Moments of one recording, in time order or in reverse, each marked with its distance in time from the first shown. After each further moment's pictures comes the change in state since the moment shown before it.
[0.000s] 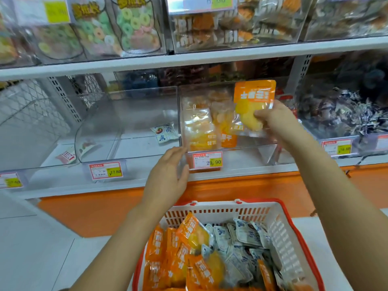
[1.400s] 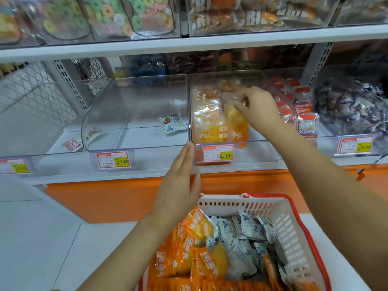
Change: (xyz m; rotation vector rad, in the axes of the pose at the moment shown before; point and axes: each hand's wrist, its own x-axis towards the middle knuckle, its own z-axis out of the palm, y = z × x) left_hand -0.026 -0.014 0.022 -0.030 -0.012 0.114; right_hand 0.046 0.013 0.059 -0.852 0.095 -0.552
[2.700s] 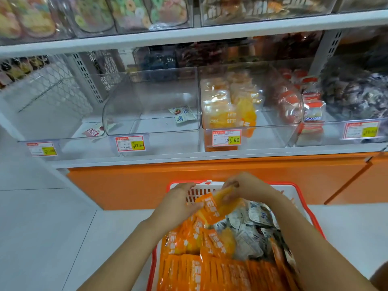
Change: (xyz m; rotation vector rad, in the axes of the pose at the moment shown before) left_hand -0.064 -0.027 0.009 -0.092 -0.420 -0.346; right_hand -0.175 -0.016 0.061 0.430 -0.879 0.152
